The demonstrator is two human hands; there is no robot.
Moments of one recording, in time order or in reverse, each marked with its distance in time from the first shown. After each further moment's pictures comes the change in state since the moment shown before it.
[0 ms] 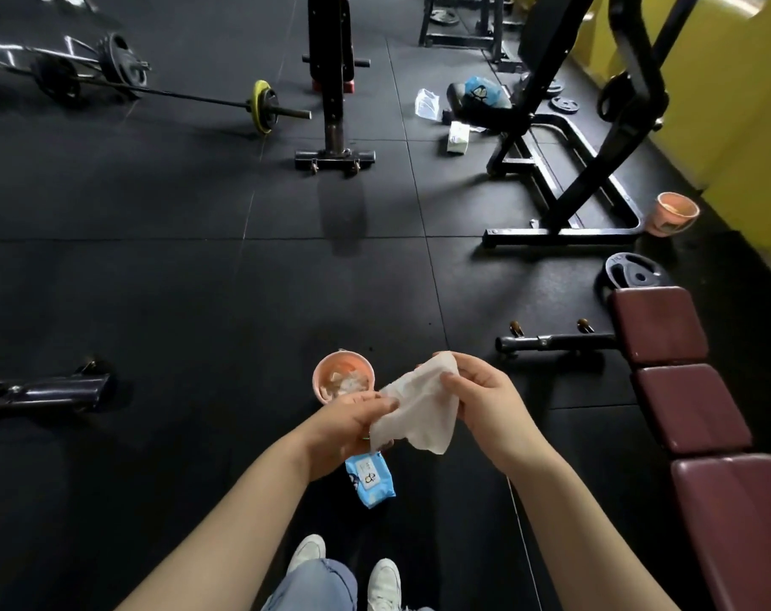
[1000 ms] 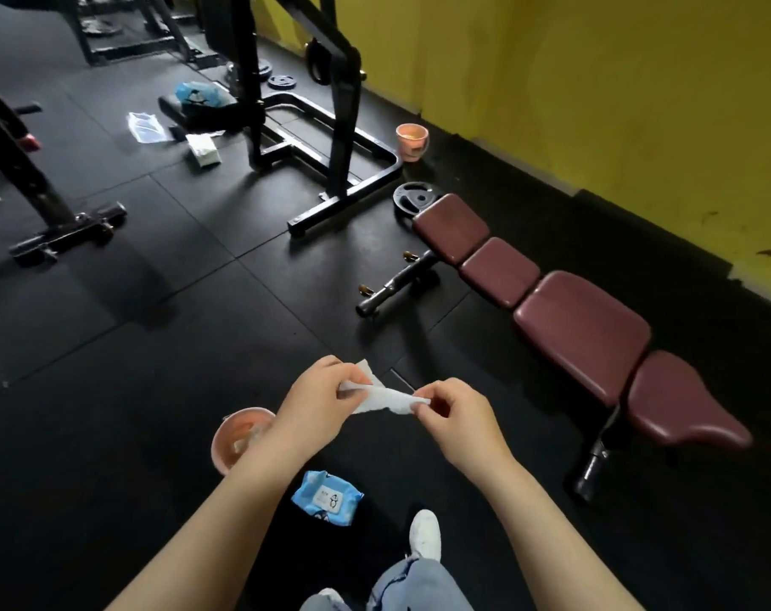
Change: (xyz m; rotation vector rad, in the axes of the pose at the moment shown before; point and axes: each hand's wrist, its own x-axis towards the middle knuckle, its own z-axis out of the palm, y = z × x) left_hand 0.063 0.050 0.041 1.190 -0.230 0.665; right_hand -0.087 0.032 0.018 -0.535 0.841 0.115
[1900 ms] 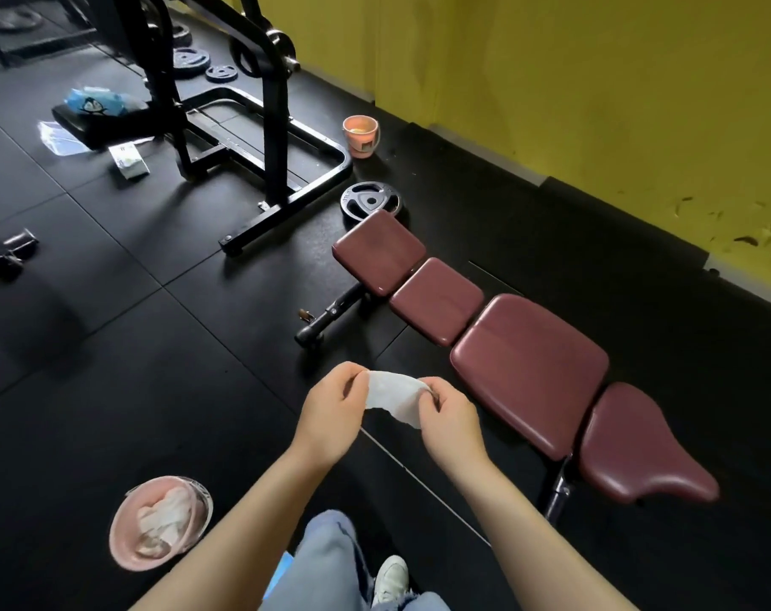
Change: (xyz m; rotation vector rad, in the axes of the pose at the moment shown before) left_hand 0.233 0.151 0.169 -0.300 0.065 -0.133; right_hand 0.205 0.137 -0.164 0.282 0.126 0.230
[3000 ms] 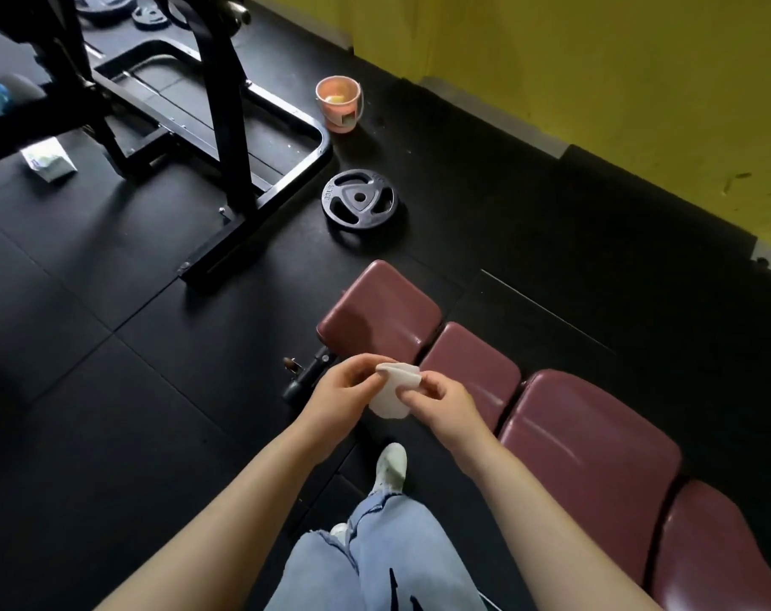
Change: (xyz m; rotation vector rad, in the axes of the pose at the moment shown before) left_hand 0.415 0.022 0.003 -0.355 -0.354 -0.196; right_hand 0.393 -0.086 0.042 0.223 -0.174 0.233
